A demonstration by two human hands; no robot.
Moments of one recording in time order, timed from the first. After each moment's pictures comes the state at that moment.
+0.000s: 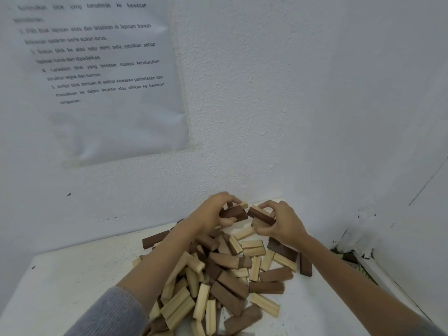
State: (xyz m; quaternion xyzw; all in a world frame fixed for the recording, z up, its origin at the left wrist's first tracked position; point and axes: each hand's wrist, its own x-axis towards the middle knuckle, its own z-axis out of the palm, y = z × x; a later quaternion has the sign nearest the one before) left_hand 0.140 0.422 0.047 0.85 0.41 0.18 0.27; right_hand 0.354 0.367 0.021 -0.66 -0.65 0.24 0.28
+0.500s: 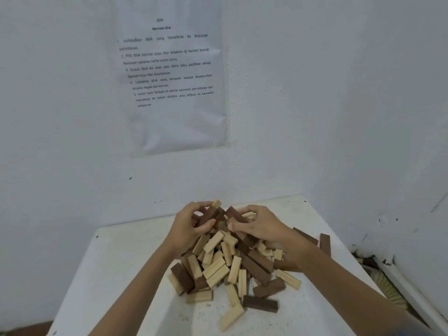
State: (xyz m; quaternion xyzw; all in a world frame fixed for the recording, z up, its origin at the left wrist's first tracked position) left_hand 0.028 0.312 0.062 0.70 0.50 0.40 0.31; right_hand 0.239 0.319 0.065 -0.59 -0.56 0.50 0.30
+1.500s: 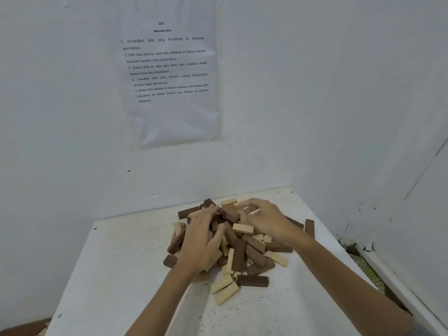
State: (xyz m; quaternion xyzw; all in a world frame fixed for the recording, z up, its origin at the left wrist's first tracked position) left_hand 0.061 0.251 0.037 0.74 0.53 0.37 0.19; right_hand 0.253 0.270 0.084 -0.60 -0.63 0.39 0.29
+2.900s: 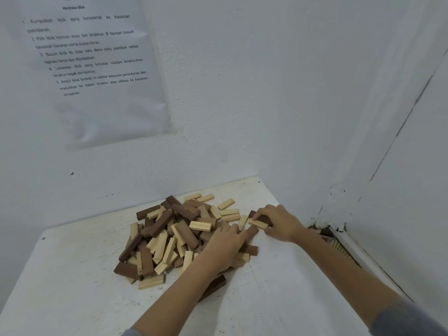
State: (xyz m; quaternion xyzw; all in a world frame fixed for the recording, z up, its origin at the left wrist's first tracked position) left_hand 0.205 0.258 0.033 0.91 0.40 -0.13 0.03; right_hand 0.398 0.281 0.008 -0.65 -0.73 0.21 0.07
